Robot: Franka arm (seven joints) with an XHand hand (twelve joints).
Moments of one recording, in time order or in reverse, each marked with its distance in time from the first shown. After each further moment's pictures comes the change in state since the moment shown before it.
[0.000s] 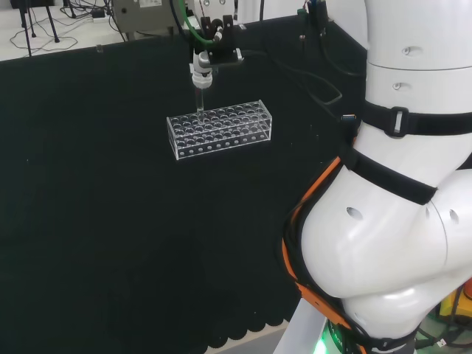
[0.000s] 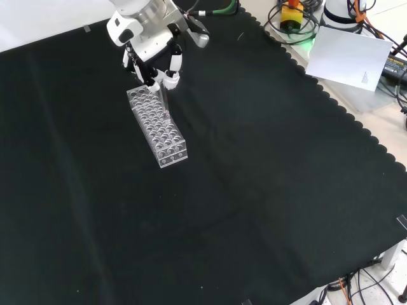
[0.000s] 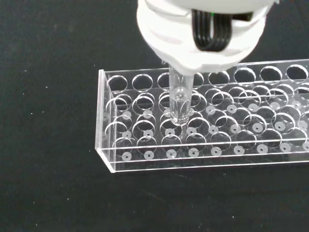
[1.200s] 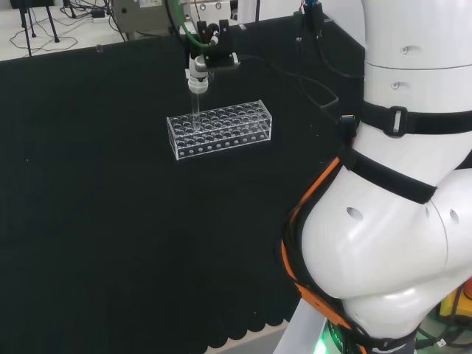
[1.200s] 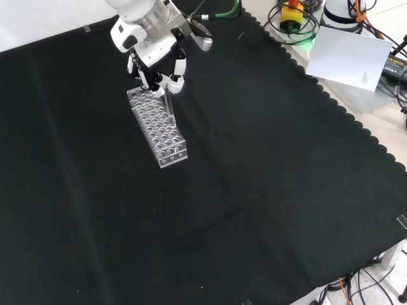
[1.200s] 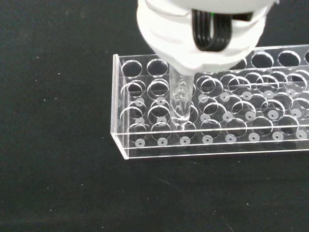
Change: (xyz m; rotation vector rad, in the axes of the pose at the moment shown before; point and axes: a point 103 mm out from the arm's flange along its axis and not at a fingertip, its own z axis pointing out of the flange) arm 0.009 -0.001 0.007 0.024 0.007 -0.019
